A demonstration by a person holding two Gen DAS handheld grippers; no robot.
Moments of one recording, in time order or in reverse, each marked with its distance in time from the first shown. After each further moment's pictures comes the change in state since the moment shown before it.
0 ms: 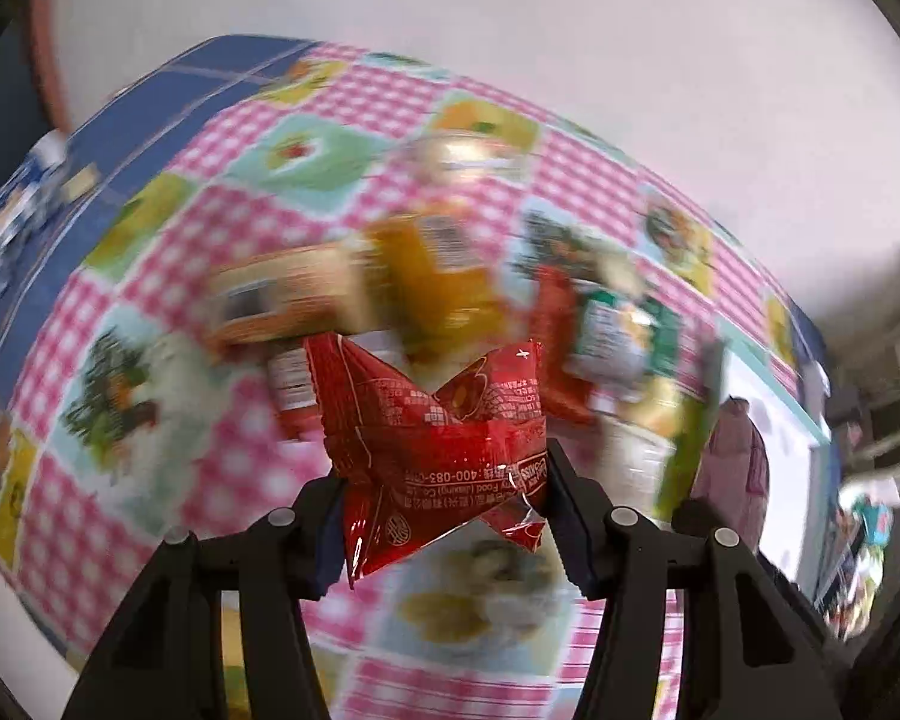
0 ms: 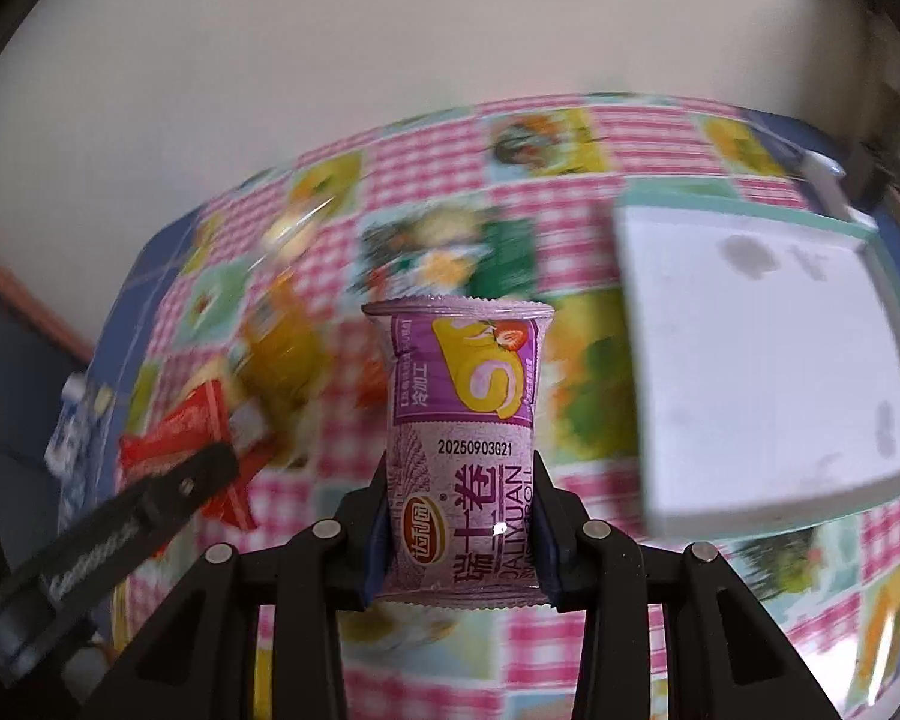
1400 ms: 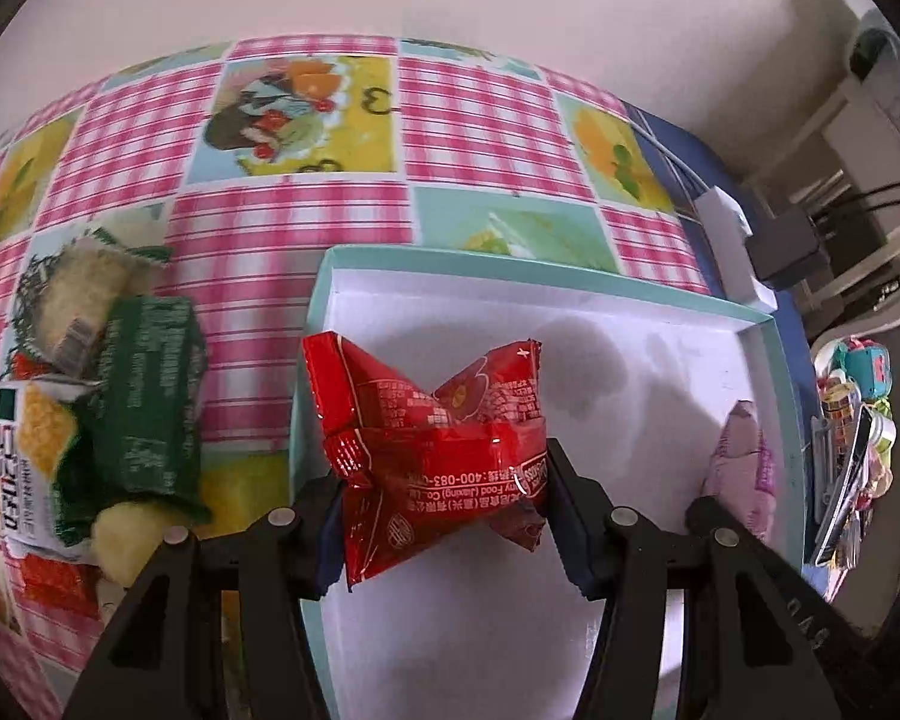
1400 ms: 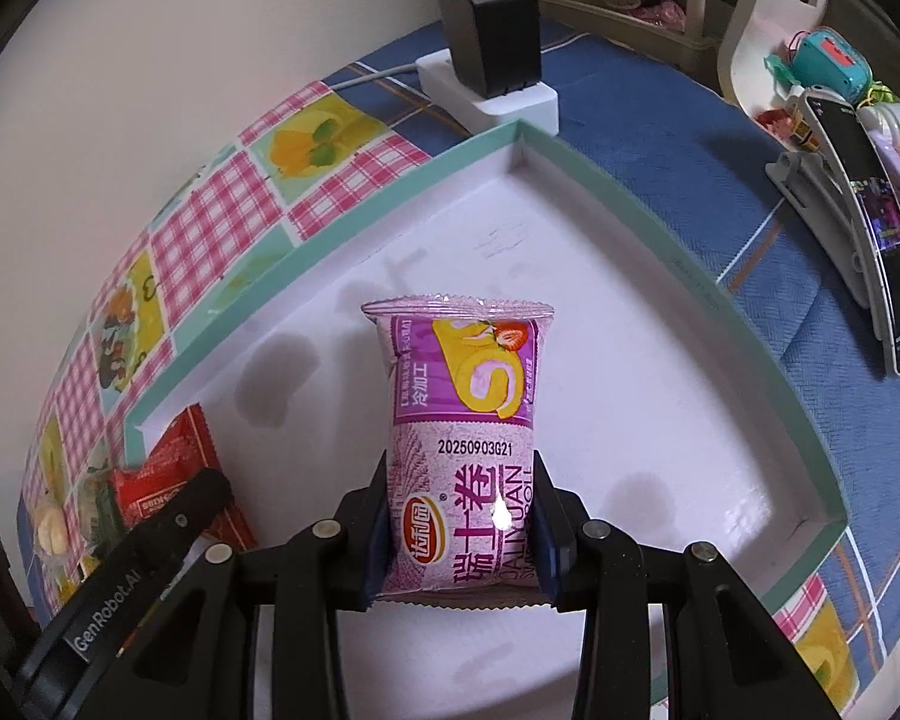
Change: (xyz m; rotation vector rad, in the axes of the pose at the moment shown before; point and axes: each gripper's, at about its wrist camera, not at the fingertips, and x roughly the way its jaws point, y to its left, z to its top) left arm 0.153 -0.242 0.015 0.406 0.183 -0.173; right arm 0.038 -0.227 0.058 0.506 0.014 -0.217
